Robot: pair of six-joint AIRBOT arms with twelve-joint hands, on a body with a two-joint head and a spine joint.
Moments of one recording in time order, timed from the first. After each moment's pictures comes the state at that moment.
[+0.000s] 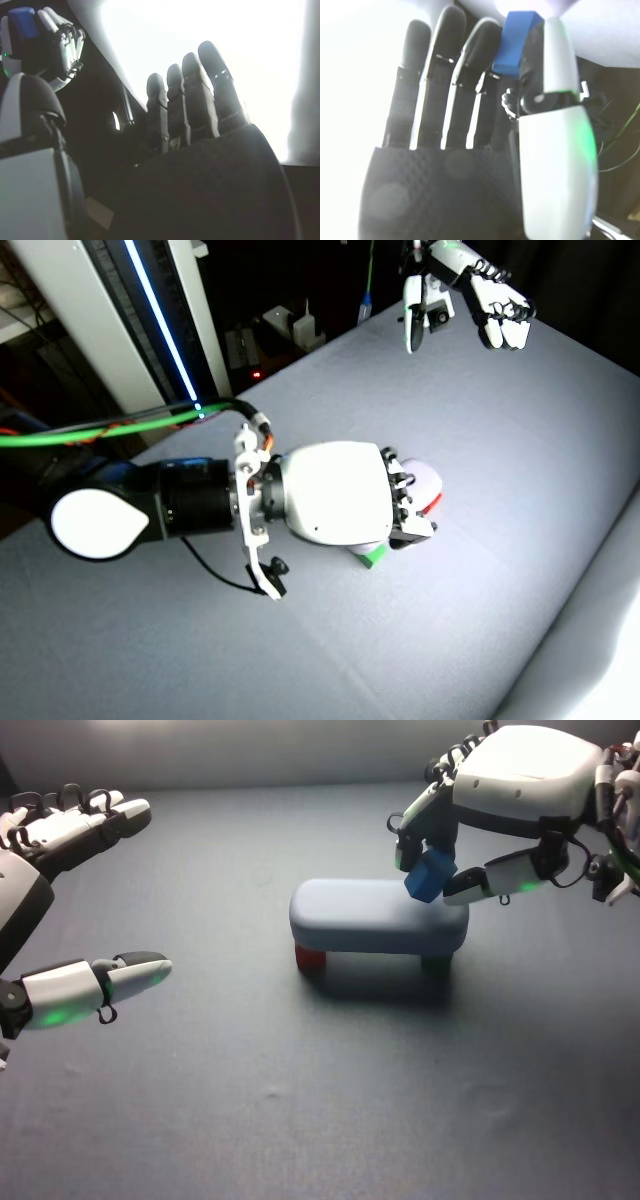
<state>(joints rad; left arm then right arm) 1.18 -0.88 0.95 -0.38 -1.38 0.73 -0.37 -1.30 1.57 -0.68 0.61 -0.27</state>
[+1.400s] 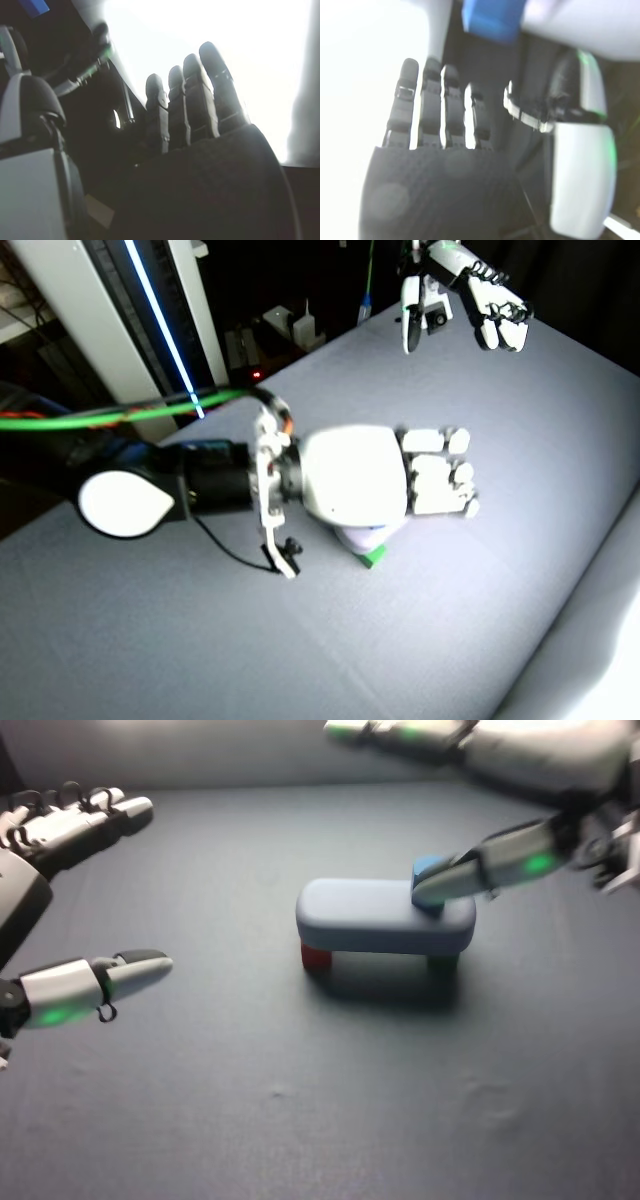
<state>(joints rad) 1.18 -0.88 0.95 -0.38 -1.40 0.72 -0.36 -1.17 1.43 -0.50 0.74 -0.40</state>
